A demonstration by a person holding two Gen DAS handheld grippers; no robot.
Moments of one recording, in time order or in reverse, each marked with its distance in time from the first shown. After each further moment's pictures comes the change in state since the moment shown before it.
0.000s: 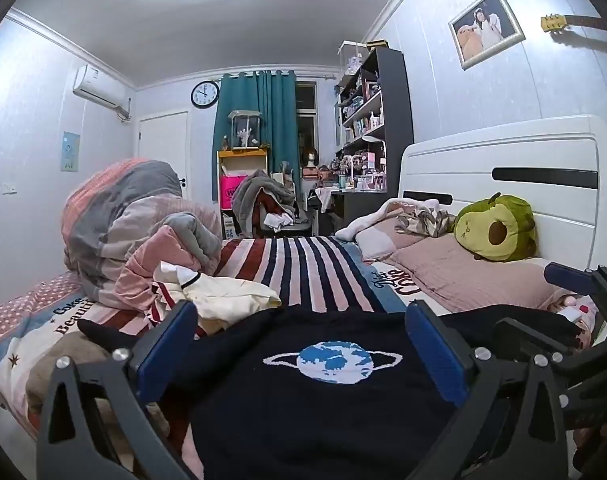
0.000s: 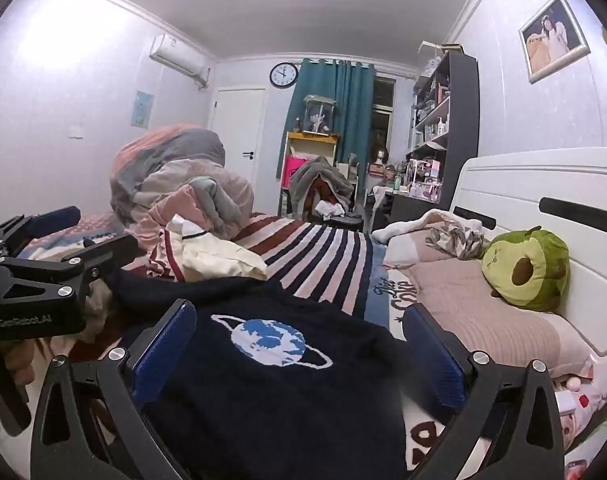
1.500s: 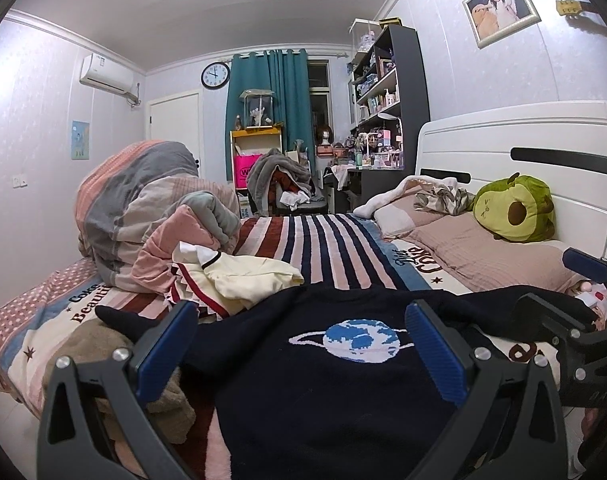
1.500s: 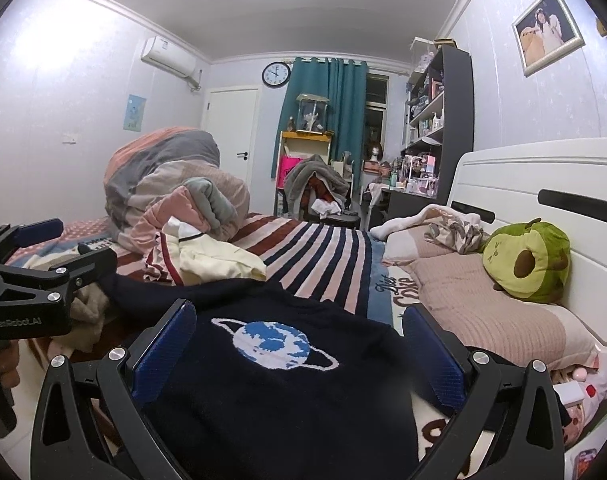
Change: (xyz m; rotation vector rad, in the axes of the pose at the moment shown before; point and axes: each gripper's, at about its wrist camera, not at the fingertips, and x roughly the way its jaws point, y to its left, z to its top) left arm 0.012 0.019 -0.005 0.000 0.097 0.049; right arm 0.014 -0.004 -0.004 0.029 0.023 -0.007
